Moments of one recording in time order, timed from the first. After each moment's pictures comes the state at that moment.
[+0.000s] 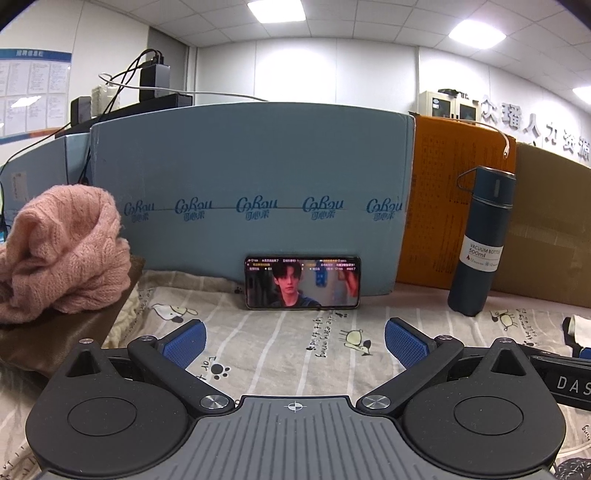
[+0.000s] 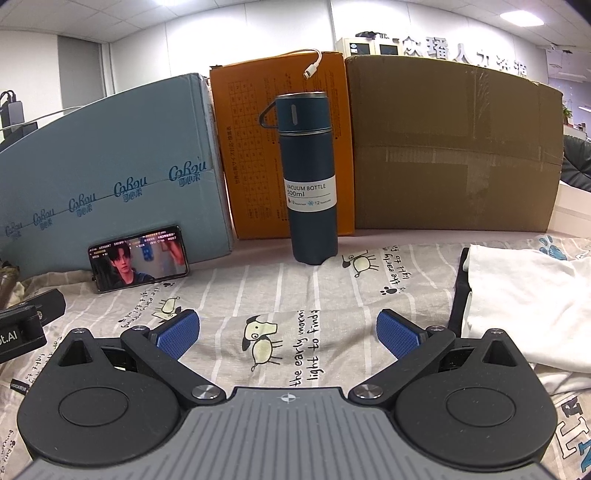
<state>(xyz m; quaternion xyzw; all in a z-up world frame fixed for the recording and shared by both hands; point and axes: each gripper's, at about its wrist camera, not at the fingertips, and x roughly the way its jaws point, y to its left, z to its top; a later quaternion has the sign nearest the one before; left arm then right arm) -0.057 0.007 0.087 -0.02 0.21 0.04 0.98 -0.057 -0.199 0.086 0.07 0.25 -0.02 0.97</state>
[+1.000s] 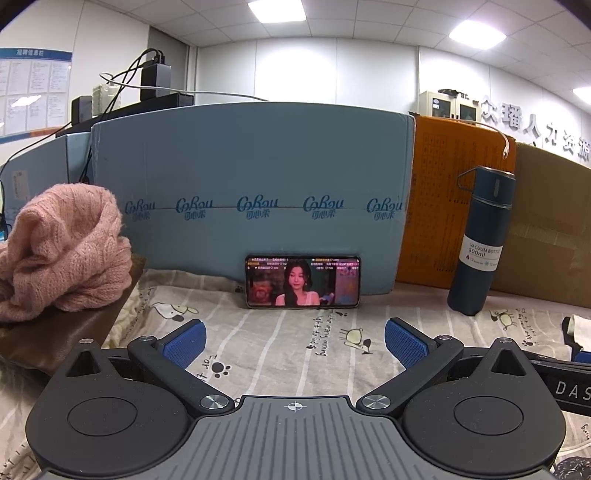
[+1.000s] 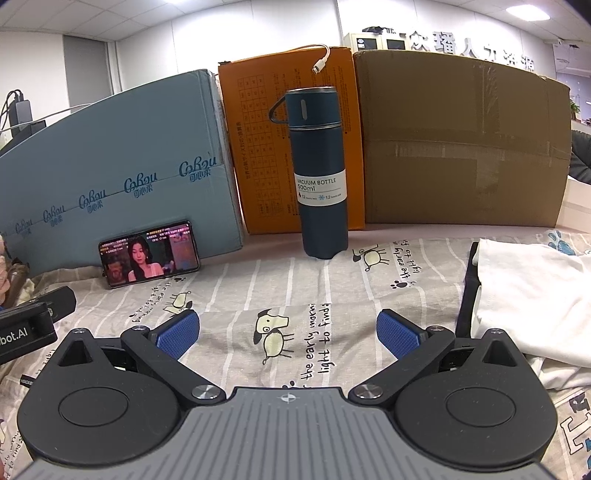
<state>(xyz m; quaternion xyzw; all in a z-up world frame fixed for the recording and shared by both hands) -0.059 0.008 0.088 -0.02 0.21 0.04 0.98 -0.058 -0.198 0.086 0.08 0.26 -0.01 0.96</state>
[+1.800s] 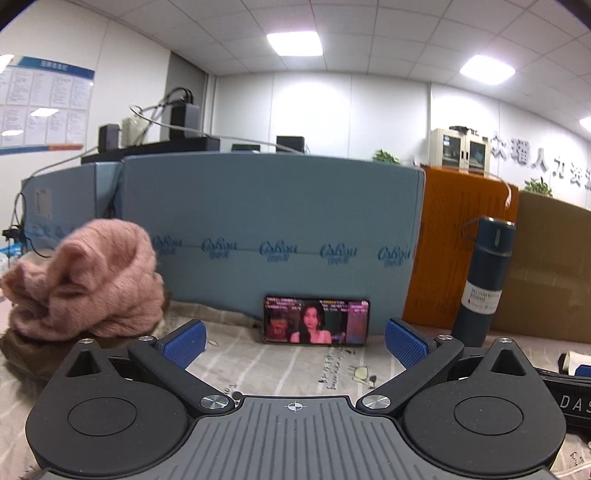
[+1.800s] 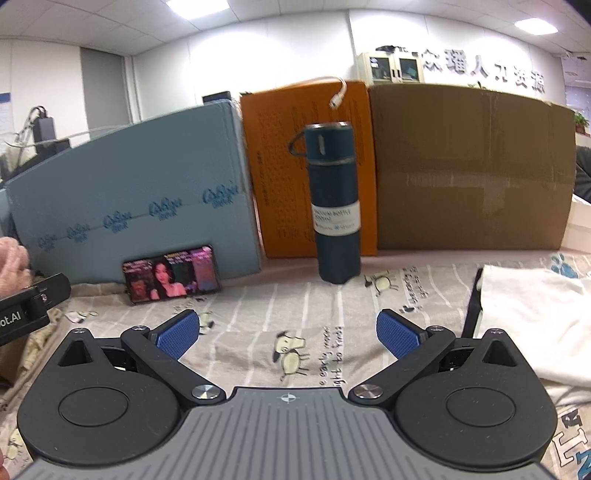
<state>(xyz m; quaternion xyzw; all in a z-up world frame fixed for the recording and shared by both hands) -0.091 0.018 0.115 -0.04 0.14 0.07 0.99 -0.079 -0.193 0.112 0.07 0.22 0.02 0.97</state>
